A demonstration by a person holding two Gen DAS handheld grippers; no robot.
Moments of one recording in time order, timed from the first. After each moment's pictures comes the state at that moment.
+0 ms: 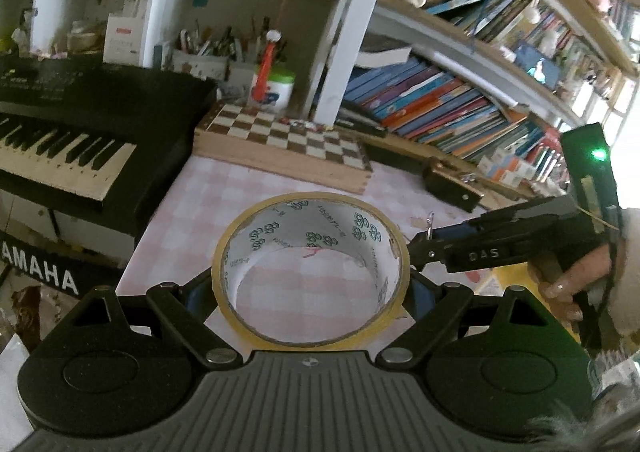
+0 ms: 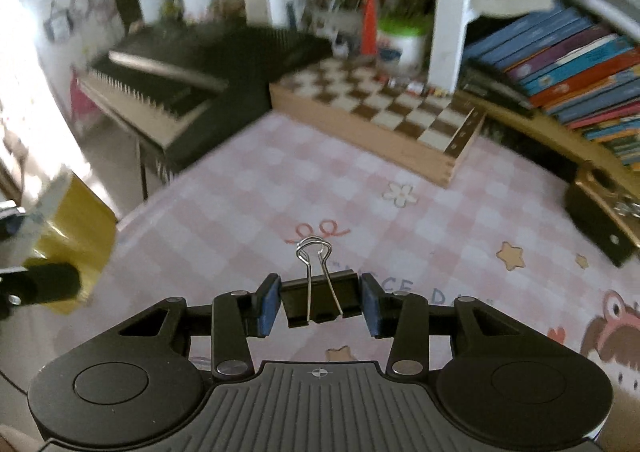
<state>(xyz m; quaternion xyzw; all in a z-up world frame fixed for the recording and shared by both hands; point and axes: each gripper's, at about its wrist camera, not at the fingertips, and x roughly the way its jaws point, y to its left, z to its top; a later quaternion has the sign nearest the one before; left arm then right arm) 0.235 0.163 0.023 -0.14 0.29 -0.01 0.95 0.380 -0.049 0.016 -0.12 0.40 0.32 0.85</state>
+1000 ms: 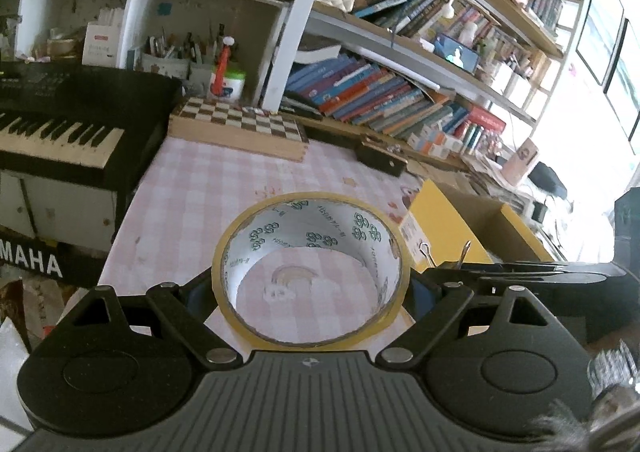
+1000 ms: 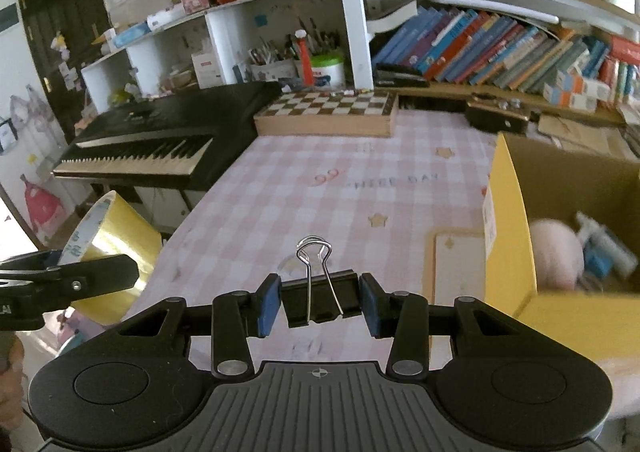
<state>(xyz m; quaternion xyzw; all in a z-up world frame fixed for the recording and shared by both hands) 0.091 0.156 0.035 -0.13 0.30 -0.09 0.94 0.156 -0.079 0.036 0.01 0.37 0.19 0.91</state>
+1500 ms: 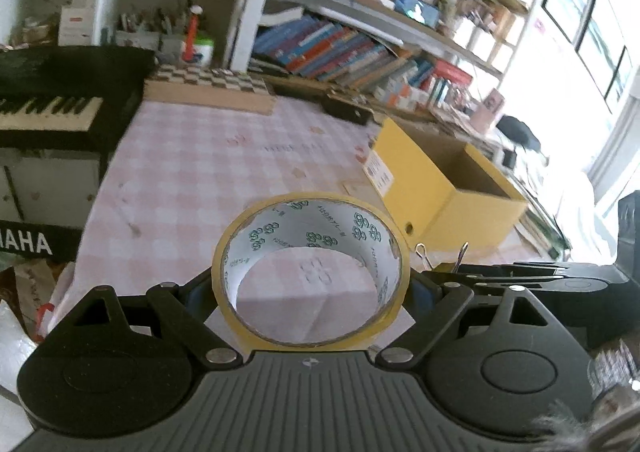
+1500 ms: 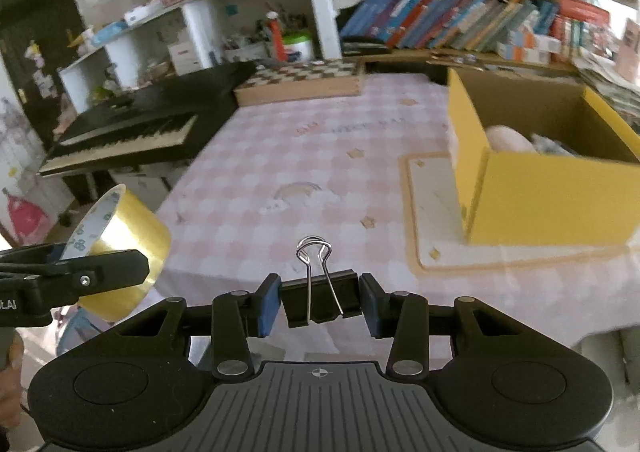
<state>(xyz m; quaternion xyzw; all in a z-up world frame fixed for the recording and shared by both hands) 0.038 0.137 0.019 -0.10 0.34 -0.14 0.92 0.069 -0.090 0.015 0.04 0.39 0.13 0.91</state>
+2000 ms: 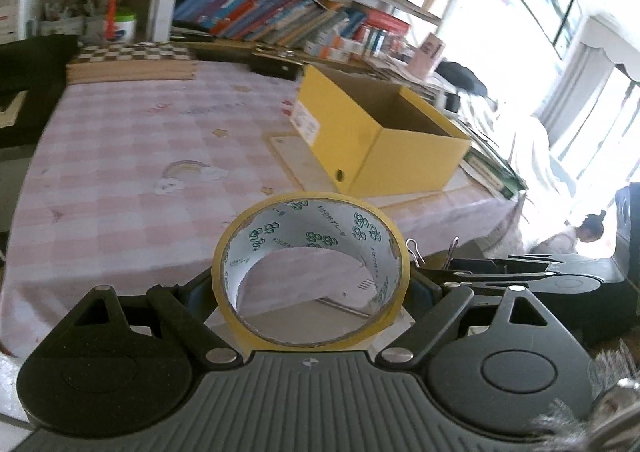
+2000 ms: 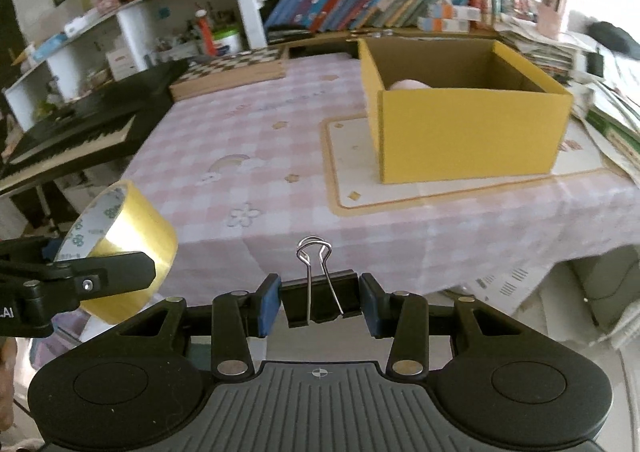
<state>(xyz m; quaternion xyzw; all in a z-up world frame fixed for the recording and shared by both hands) 0.033 0.086 0.008 -0.07 0.36 -0.24 0.90 0.025 -0.123 0.005 0.06 0.40 0.03 0.91</state>
